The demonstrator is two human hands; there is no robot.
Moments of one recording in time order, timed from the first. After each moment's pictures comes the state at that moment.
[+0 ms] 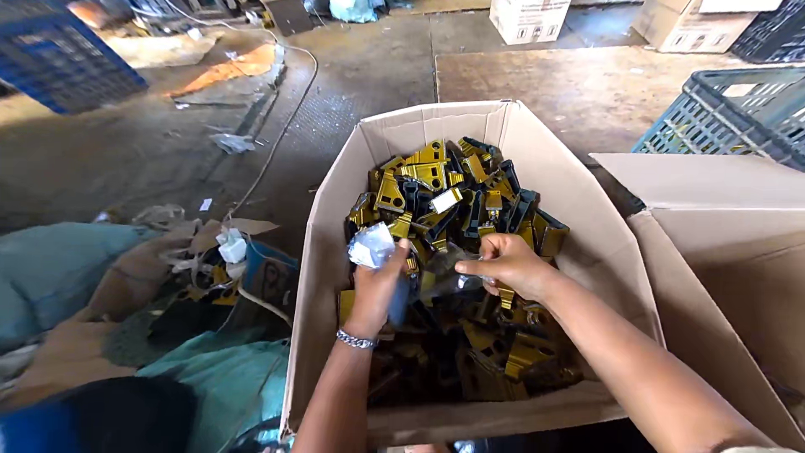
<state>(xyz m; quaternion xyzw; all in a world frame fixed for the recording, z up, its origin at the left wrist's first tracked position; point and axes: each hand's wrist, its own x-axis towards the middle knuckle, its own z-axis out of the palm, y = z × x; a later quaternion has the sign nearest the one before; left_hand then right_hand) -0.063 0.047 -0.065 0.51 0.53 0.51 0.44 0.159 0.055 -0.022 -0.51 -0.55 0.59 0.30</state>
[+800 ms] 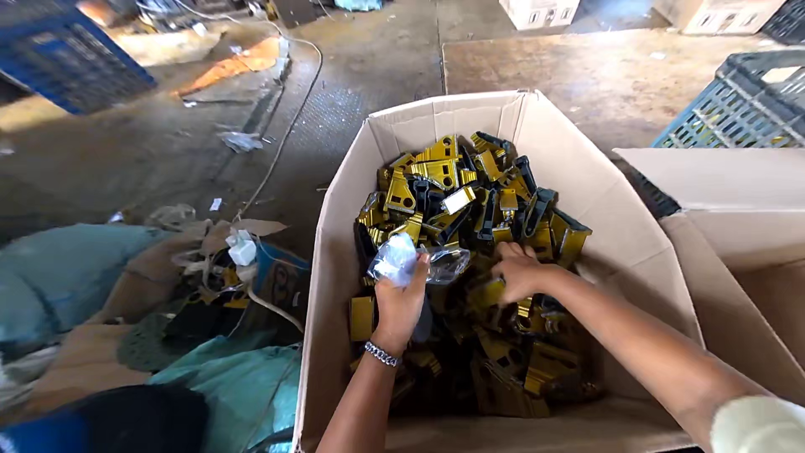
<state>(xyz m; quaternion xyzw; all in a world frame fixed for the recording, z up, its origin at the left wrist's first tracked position) -0.053 0.054 -0.082 0.51 0.54 0.57 0.35 0.178 0.112 -0.079 -0.57 -0.73 0.36 -0.11</state>
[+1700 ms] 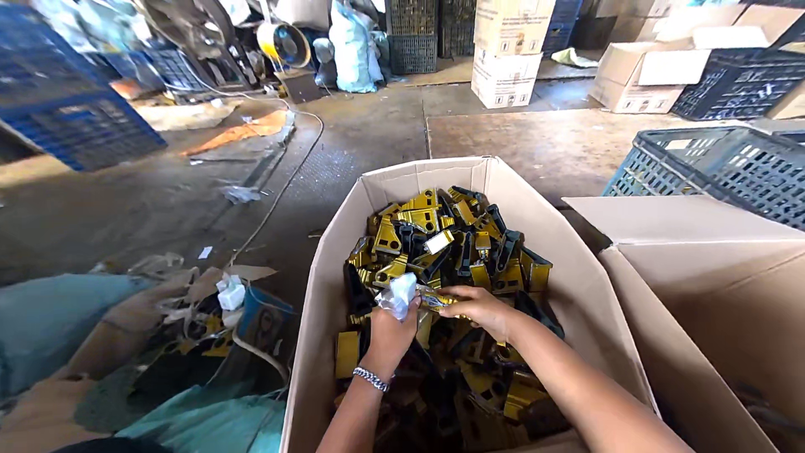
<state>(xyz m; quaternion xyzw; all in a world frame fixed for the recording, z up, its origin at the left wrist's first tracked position) -0.049 0.047 -0.081 0.64 0.57 0.46 0.23 0.139 0.063 -0.045 -0.56 -0.49 0.63 0.23</state>
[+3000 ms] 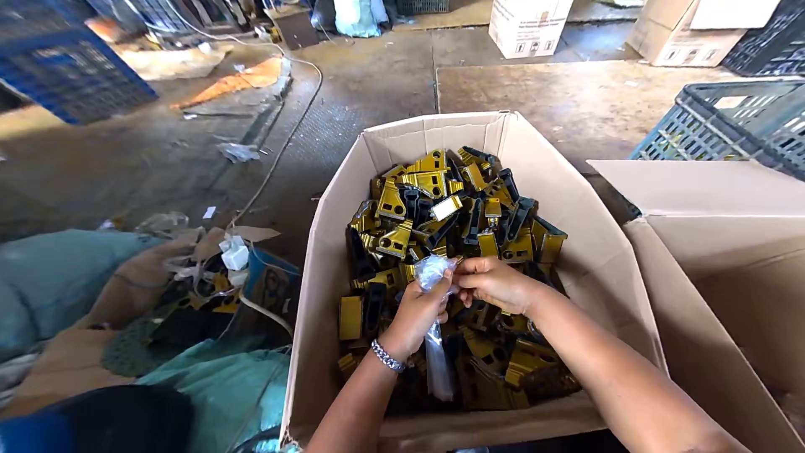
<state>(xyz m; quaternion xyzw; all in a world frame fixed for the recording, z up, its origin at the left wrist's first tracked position) -0.024 0.028 -0.057 0.41 0.48 0.40 0.67 0.145 0.058 -0.042 -0.48 -0.52 0.67 0.25</state>
